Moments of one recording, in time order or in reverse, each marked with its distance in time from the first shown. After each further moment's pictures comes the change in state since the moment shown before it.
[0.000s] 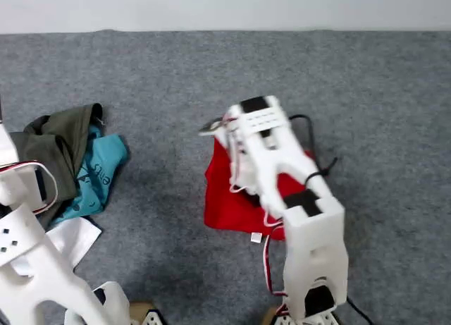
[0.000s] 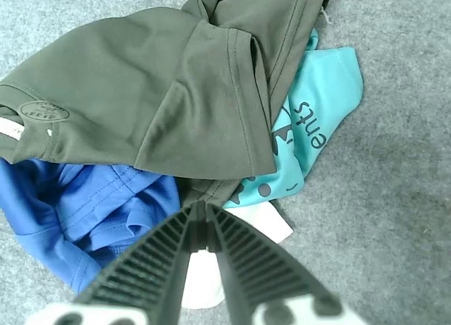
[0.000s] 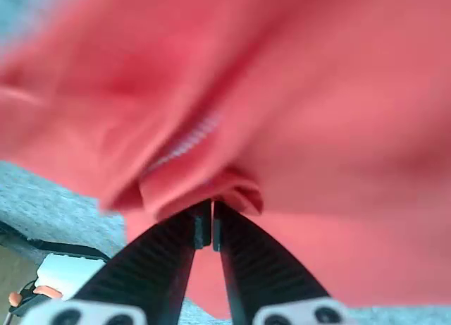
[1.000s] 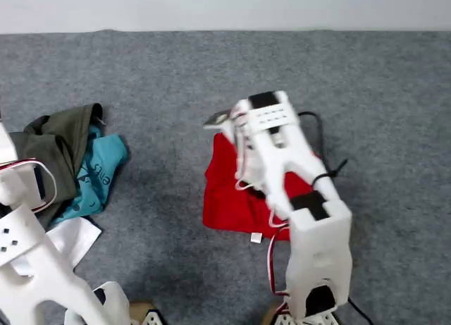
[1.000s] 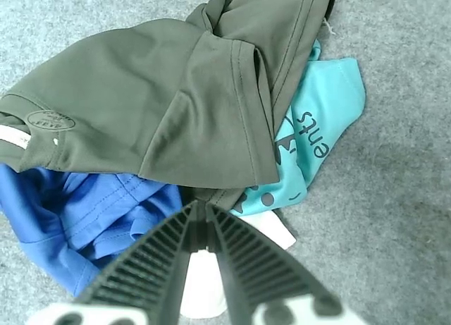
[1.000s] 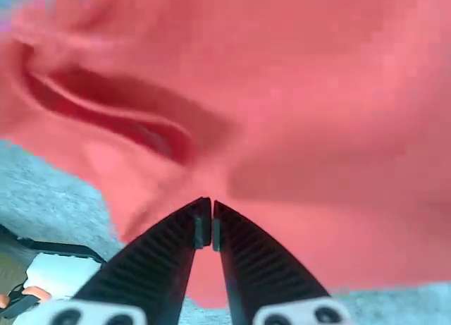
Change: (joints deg) left arm 0.0 0.0 0.2 -1.8 0.0; right arm 3.3 -2.7 0.0 -0.2 2.2
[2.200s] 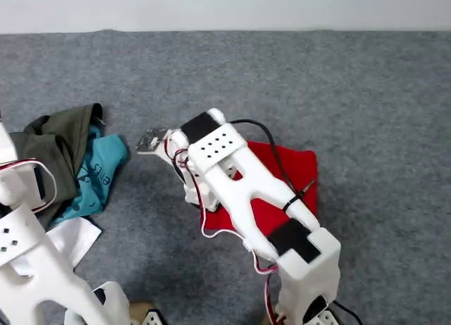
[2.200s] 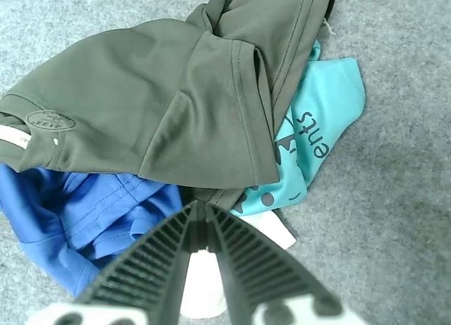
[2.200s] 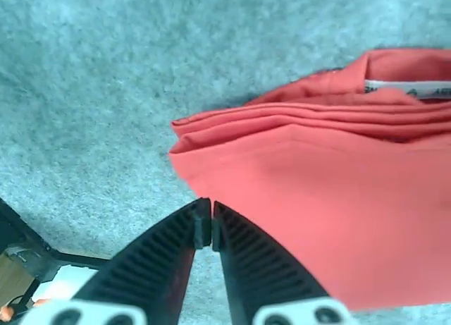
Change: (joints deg) left arm 0.0 0.0 0.0 0.0 0.0; right arm -19.3 -11.3 3.4 0.3 -6.2
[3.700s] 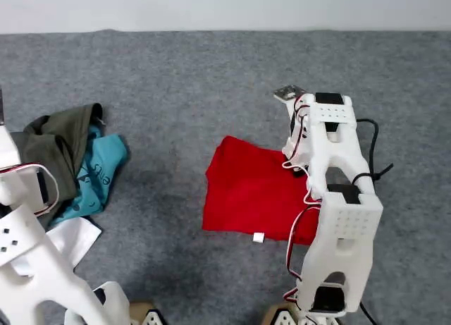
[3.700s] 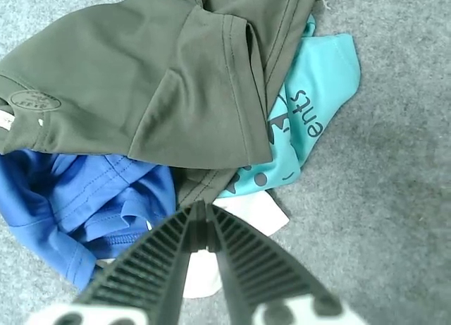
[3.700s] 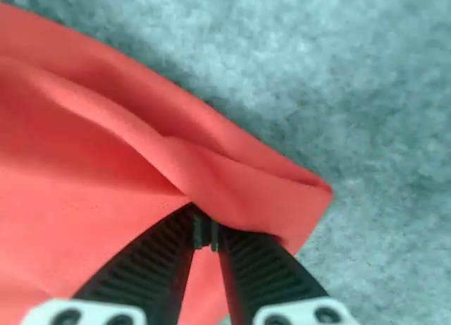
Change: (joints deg) left arm 0.0 0.0 0.0 3.5 0.0; right arm 40.8 18.3 -5.3 -17.8 -0.2
